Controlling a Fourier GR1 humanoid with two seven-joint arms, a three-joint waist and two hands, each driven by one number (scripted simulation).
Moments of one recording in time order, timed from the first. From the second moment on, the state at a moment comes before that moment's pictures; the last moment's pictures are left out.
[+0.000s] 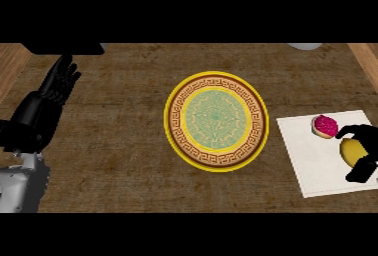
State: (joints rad) left arm -0.26 0.28 0.08 -1.64 0.05 -0.06 0.13; right arm -0.27 -0.65 0.11 -0.99 0.76 0.20 0.15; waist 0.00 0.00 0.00
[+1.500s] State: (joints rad) left arm -0.23 0.28 0.10 -1.65 0.04 -0.07 0.12; right arm 0.47 -0.42 0.21 -2.33 0.93 -0.20 0.61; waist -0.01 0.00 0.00
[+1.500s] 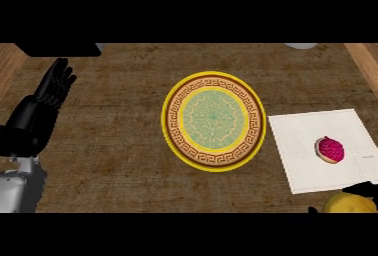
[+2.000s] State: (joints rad) left arm -0.27 0.27 0.09 -1.63 0.04 -0.08 0.13; right arm -0.01 -0.27 0.39 -2.28 1.01 0.02 0.89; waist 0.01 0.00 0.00
